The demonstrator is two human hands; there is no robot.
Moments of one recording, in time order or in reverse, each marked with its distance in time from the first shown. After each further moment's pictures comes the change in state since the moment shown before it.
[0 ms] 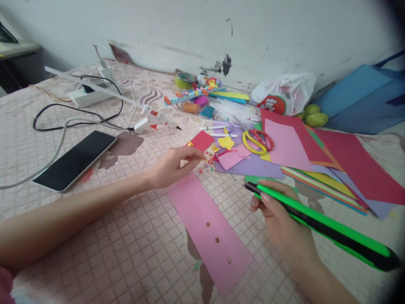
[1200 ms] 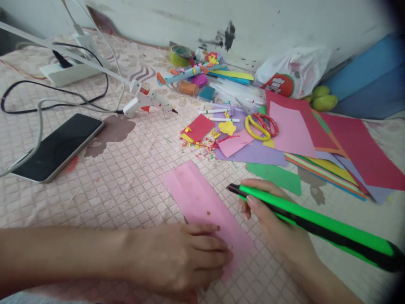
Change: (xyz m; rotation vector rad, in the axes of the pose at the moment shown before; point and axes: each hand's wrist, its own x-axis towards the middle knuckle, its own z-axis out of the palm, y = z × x) left_hand -0.085 0.070 0.056 0.223 -0.576 0.712; right_hand -0.019 -0.012 0.008 -0.261 -0.280 -0.017
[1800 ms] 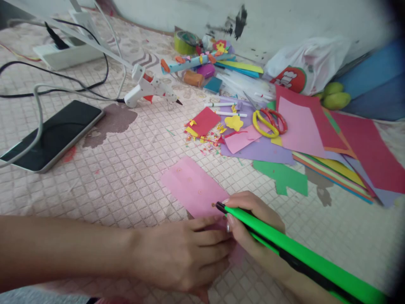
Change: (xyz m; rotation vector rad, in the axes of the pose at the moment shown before) left_hand 0.002 -0.002 0.005 0.119 0.134 -0.036; right_hand -0.011 -0.005 0.032 -0.232 -0.091 -0.321
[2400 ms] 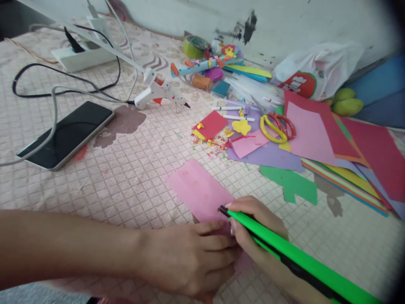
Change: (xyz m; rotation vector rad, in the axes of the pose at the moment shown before) left_hand -0.001 0.000 0.003 0.065 0.039 -0.005; right_hand 0.001 0.003 0.004 -0.002 -0.044 0.002
